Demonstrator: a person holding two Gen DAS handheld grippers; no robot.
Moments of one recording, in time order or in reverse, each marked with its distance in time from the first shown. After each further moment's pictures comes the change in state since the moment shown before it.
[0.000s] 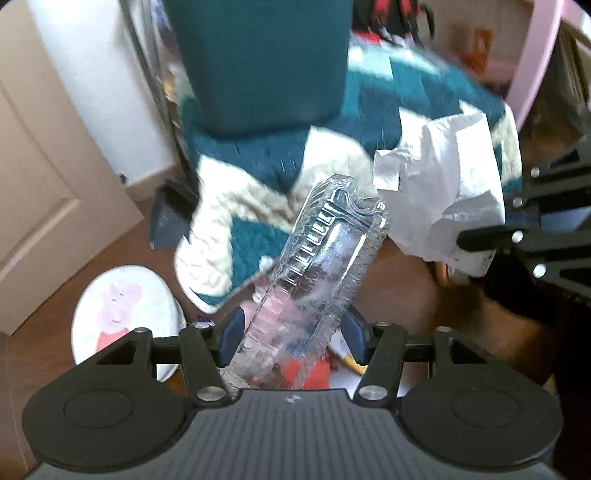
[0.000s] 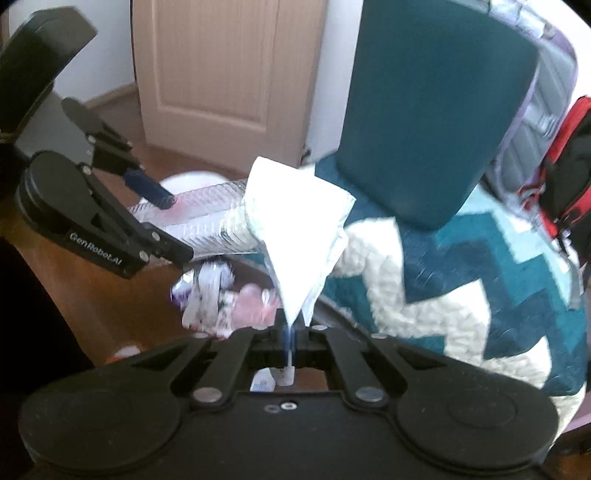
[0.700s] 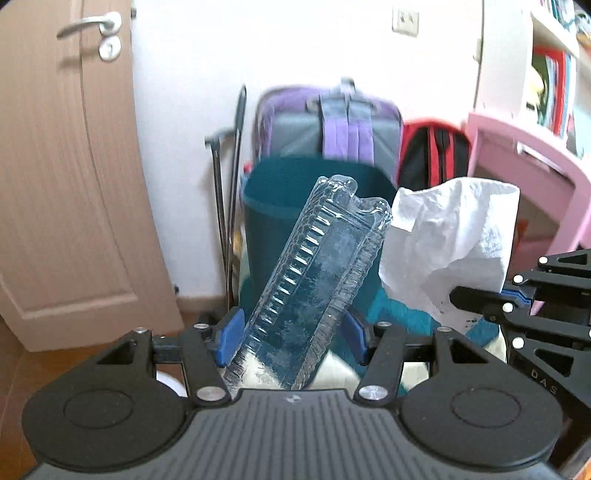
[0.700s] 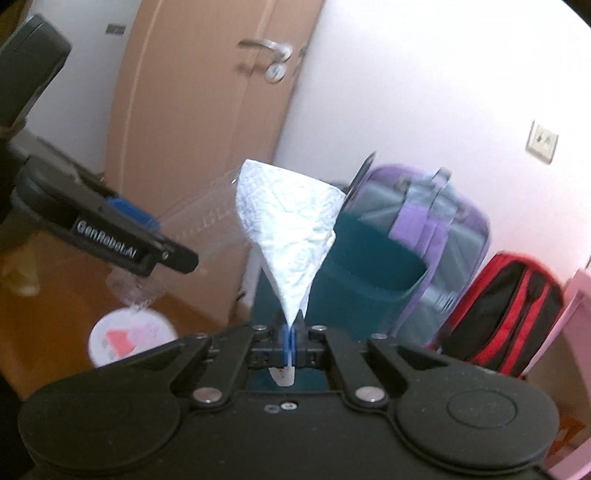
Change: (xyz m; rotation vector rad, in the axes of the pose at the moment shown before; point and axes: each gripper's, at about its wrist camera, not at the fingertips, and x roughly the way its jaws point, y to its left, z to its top) left arm -0.162 0.012 0.134 -0.281 -0.389 0.102; right arm -0.130 -0.060 0.129 -0.083 -0.364 -0.185
